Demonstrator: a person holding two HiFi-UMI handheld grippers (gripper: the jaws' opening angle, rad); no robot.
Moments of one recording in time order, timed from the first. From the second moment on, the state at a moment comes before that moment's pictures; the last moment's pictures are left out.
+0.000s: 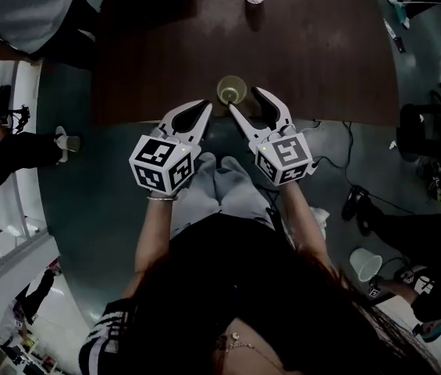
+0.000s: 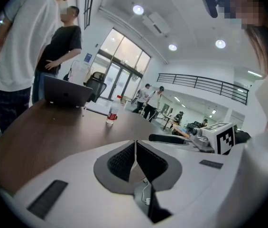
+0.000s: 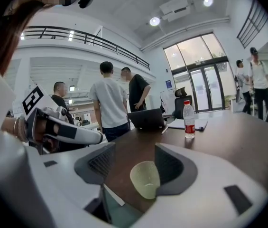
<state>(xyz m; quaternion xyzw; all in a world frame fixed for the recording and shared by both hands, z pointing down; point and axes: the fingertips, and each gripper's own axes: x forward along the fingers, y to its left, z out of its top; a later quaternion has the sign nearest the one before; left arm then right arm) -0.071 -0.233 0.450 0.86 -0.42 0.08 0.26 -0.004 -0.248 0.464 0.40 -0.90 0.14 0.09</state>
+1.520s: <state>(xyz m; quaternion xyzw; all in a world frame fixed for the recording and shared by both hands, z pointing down) -0.081 -0.253 0.505 0.84 -0.43 0.11 0.32 -0.023 -0.278 0.575 0.39 -0.88 0.17 0.21</state>
